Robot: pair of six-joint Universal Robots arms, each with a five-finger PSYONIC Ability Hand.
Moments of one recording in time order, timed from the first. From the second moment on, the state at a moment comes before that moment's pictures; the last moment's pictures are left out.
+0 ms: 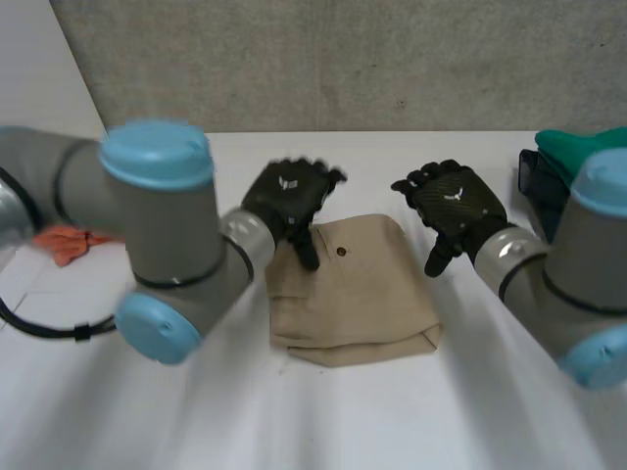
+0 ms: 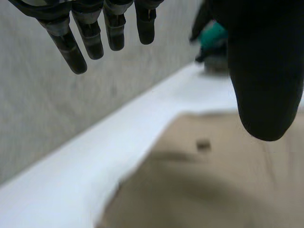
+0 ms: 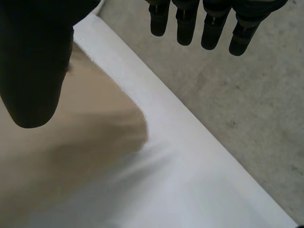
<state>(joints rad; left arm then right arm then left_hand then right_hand) 4.06 -2.16 -1.09 3.07 -1.48 3.32 1.97 -1.21 1.56 -0.17 1.37 2.68 0.19 0.21 0.19 0.20 0.05 0.21 0.21 0.21 0.21 0.05</state>
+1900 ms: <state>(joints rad) 4.10 -1.98 -1.09 3.10 -1.06 3.24 1.17 -0.66 1.08 -0.76 0.87 3.15 0.19 0.21 0.19 0.20 0.05 0.36 0.33 0.36 0.37 0.23</state>
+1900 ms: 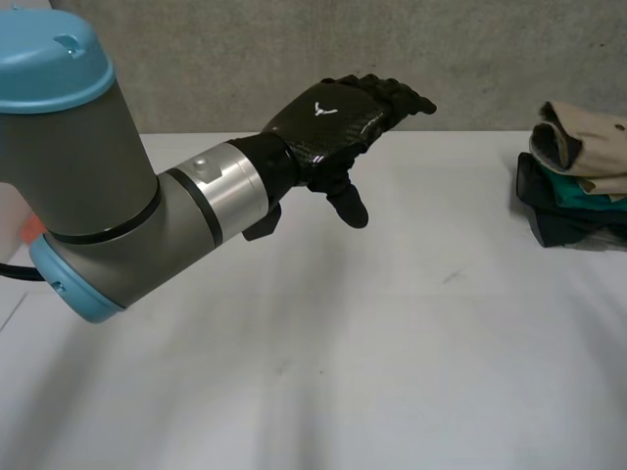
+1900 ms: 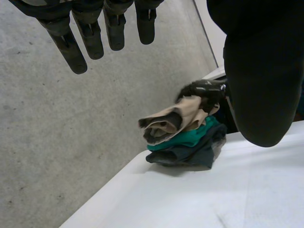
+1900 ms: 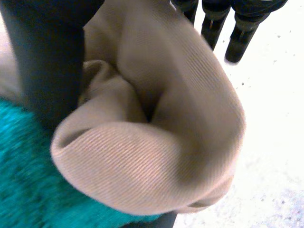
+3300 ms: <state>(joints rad) 4.86 -2.60 -0.86 3.31 -1.08 3.75 1.79 -1.27 1.84 -0.41 1.18 2.58 0.19 0.21 0.20 0.21 0.05 0.23 0.21 0.21 0.21 0.05</state>
